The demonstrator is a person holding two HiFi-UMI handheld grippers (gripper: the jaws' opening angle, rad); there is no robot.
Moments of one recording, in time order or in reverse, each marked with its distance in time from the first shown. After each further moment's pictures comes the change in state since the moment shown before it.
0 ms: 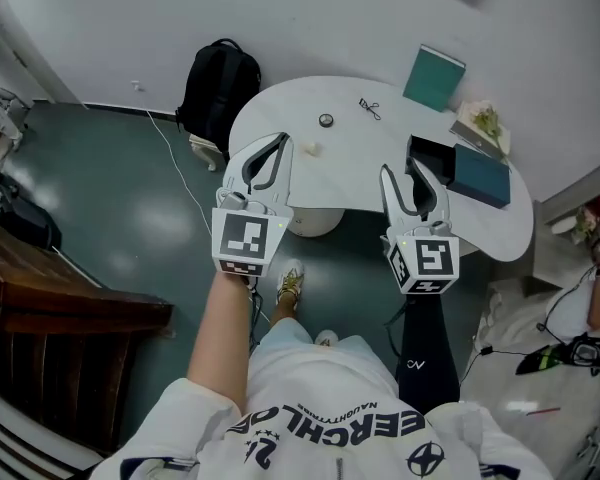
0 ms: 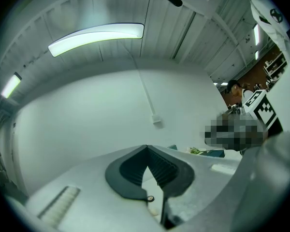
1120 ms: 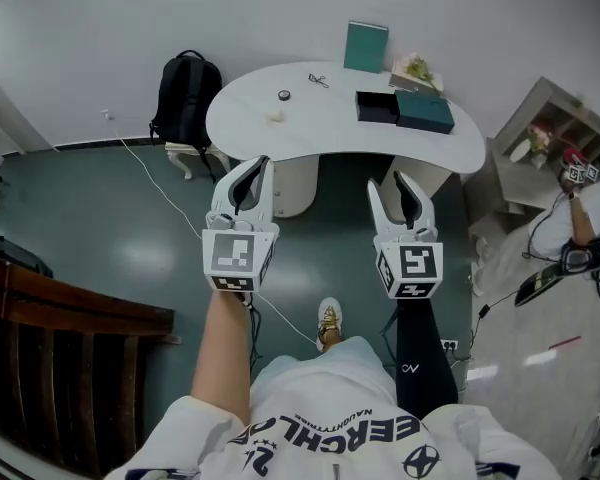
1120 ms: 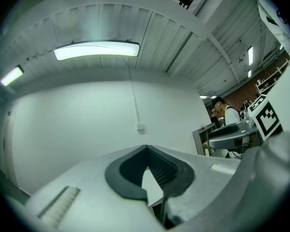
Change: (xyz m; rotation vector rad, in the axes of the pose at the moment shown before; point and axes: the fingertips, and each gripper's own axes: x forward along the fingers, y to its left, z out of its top) left arm -0.229 -0.095 0.041 -0.082 -0.048 -0.127; right arm -0.261 0.104 0.018 -0.051 0.046 -0.226
